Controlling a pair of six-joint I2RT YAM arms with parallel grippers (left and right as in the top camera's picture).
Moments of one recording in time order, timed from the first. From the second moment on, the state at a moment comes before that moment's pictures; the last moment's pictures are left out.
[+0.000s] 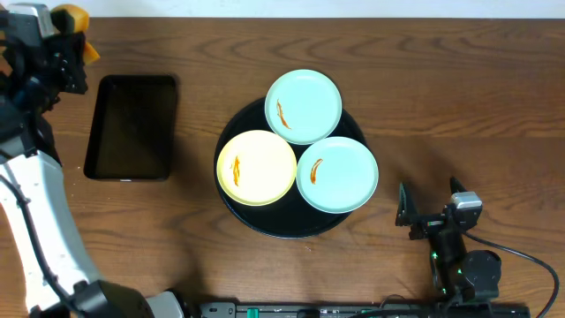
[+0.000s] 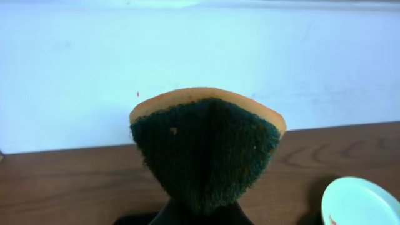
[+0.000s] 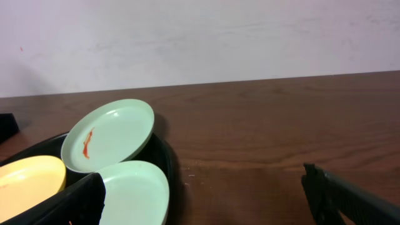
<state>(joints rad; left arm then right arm) 0.52 1.49 1.41 -0.30 0.70 0.17 0.08 0.02 0.01 -0.06 -0.08 0.13</state>
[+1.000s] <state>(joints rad) 0.53 1.73 1.34 -0.44 0.50 0.22 0.08 0.02 0.01 -0.06 -0.08 0.13</state>
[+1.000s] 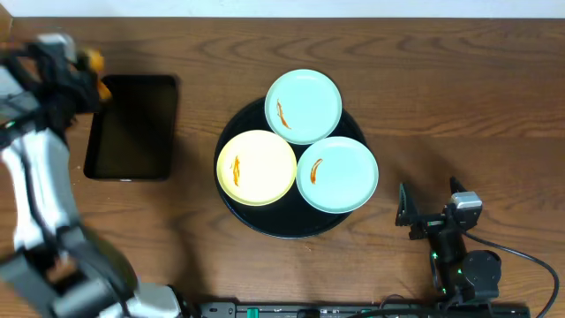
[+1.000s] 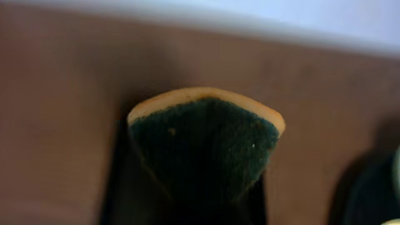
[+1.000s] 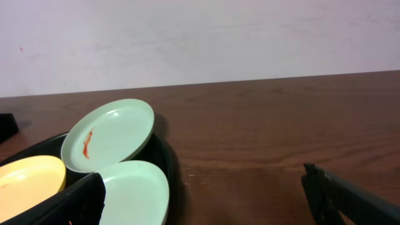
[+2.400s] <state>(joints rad) -0.19 1.81 1.32 -0.99 0.44 -0.07 0.08 0.02 0.01 -0.06 -0.08 0.13</state>
